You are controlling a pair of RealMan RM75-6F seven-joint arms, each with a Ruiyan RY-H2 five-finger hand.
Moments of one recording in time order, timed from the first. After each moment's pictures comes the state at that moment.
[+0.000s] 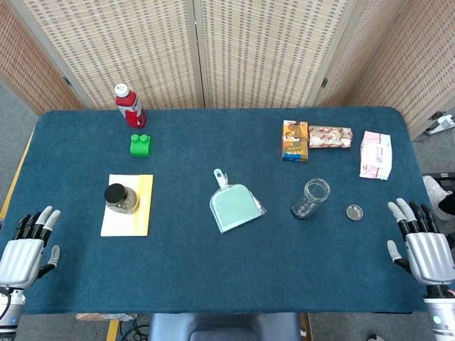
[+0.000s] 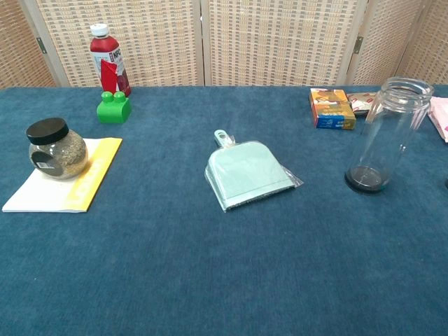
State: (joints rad) left arm -0.12 -1.16 -0.04 -1.59 1.47 1.43 0.17; right arm 0.06 -1.10 0.04 -1.65 -1.50 1.48 -0.15
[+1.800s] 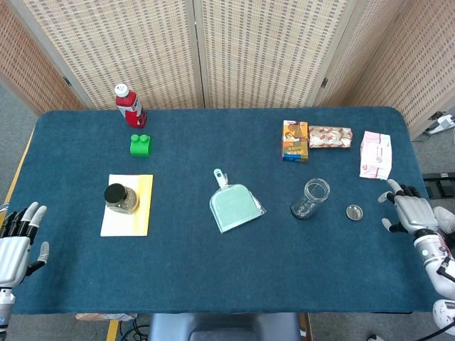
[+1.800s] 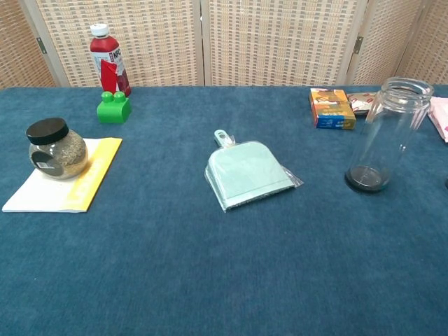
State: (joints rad) left arm -0.11 -1.13 -0.06 -1.57 1.46 1.47 0.10; right arm 0.40 -1.08 0.12 -1.42 -1.09 0.80 -0.04
